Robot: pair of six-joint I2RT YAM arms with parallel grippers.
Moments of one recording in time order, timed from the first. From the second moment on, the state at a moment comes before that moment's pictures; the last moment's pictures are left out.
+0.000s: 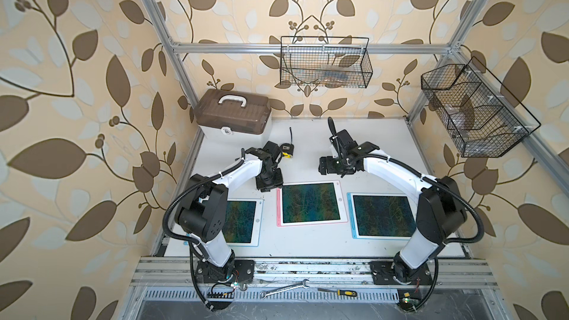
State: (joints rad) left arm -0.40 1.73 1.23 -0.85 0.15 -0.67; right arm 0.51 1.76 1.40 -0.76 -0.01 0.45
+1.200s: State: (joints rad) left arm -0.40 2.04 1.44 -0.68 0.19 -0.74; right arm 0.52 2.05 1.48 -0.75 -0.04 0.41
